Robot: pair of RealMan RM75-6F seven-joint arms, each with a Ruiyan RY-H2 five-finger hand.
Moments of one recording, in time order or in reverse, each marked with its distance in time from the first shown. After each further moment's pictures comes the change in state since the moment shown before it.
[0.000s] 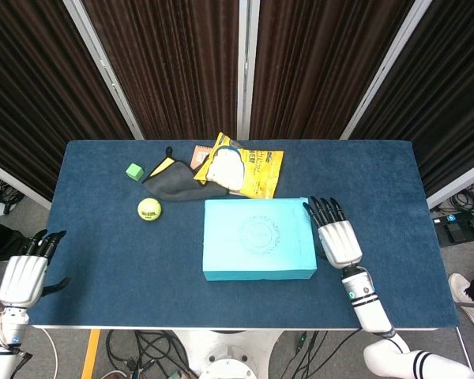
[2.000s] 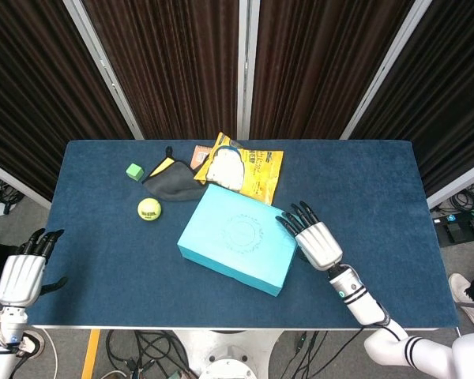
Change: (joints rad) left arm 0.001 -0.015 -0.005 0.036 0.000 0.007 -0.026; right arm 0.108 -0.065 -0.098 0.231 -0.187 0.036 0.197
